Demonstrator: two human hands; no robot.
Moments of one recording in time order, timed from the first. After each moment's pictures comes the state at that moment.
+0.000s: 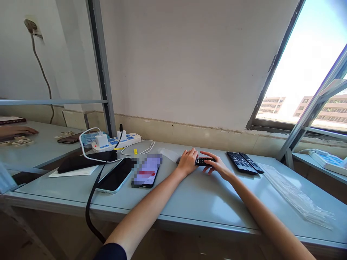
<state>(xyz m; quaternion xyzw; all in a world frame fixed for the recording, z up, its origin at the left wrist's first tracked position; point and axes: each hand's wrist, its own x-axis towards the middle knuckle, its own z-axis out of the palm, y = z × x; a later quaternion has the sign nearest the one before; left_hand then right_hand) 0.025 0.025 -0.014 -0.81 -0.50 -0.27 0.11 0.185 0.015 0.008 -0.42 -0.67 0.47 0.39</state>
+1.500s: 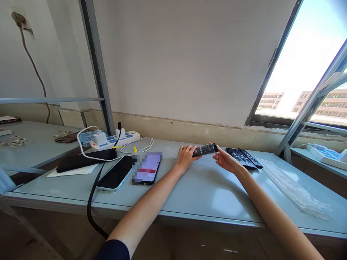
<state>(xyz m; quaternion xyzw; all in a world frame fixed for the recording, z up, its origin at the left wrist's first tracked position) 0.022 0.024 -0.011 -0.77 -0.56 -0.29 0.10 0.213 0.031 0.016 -0.39 -0.48 0.64 0.45</state>
